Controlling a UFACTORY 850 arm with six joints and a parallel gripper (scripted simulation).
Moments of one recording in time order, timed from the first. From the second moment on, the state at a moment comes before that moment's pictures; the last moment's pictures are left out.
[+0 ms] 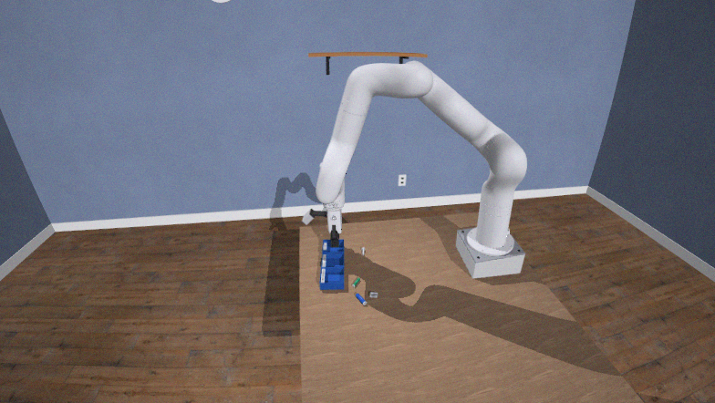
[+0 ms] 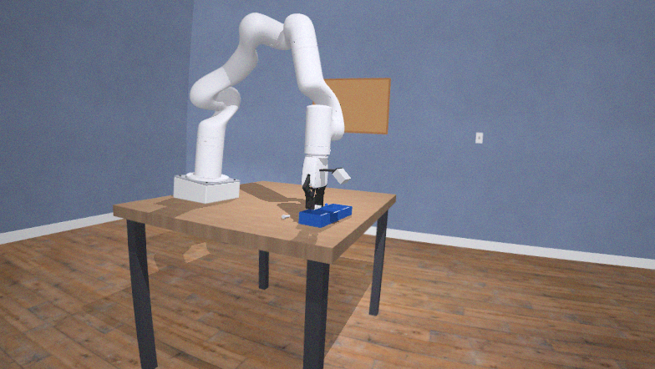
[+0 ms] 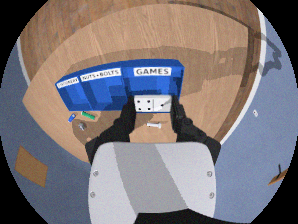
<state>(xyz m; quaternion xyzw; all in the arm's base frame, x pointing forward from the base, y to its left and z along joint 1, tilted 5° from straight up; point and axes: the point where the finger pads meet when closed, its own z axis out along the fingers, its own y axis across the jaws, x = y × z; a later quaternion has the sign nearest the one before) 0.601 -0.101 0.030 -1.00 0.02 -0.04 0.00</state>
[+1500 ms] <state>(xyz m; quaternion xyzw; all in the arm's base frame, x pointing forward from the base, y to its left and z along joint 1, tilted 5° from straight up) 0.580 -0.101 0.040 -1.00 0.08 -0.04 0.01</state>
